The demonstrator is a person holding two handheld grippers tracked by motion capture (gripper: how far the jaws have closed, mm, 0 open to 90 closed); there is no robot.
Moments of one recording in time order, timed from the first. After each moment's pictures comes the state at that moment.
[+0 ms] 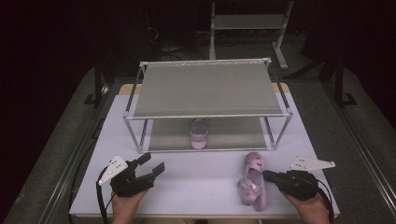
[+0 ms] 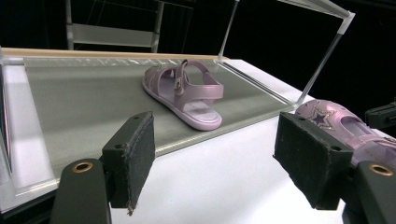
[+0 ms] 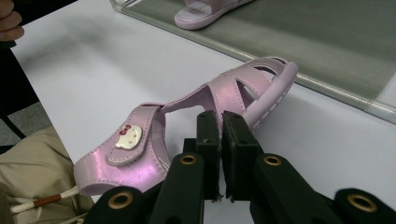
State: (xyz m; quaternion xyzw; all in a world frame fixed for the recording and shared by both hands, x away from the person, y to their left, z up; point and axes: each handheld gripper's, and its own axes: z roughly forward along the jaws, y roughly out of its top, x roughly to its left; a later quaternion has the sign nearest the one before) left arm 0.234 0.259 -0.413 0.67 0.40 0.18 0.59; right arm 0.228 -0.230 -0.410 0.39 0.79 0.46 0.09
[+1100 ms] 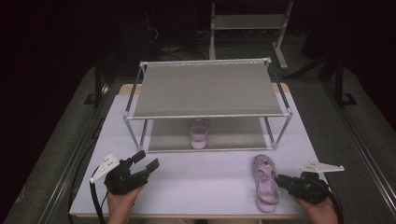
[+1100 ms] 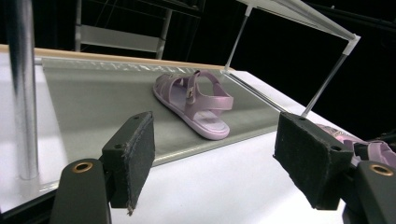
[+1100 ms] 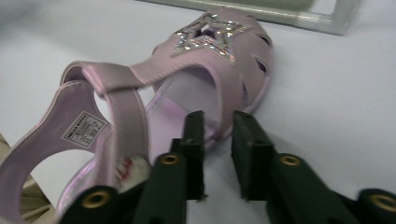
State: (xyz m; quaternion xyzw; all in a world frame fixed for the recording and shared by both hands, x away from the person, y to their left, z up) left arm 0.237 0.274 -0.410 0.65 0.42 0.17 0.61; right arm 0.228 -0.268 -0.442 0.48 0.77 0.42 0.07
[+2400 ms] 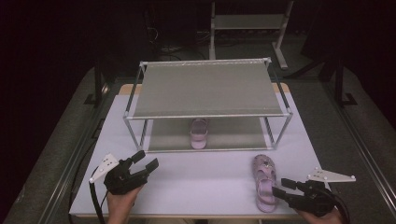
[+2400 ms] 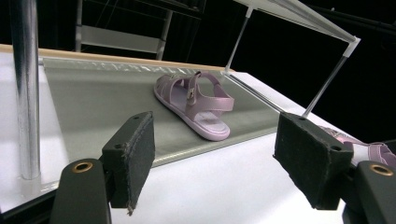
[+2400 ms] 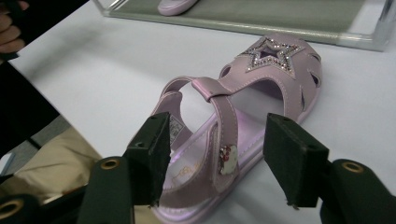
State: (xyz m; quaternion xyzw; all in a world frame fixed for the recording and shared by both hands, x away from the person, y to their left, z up) left arm 0.238 0.275 -0.410 0.65 0.42 0.17 0.61; right arm 0.195 -0.257 -0.419 0.47 0.75 0.47 0.06
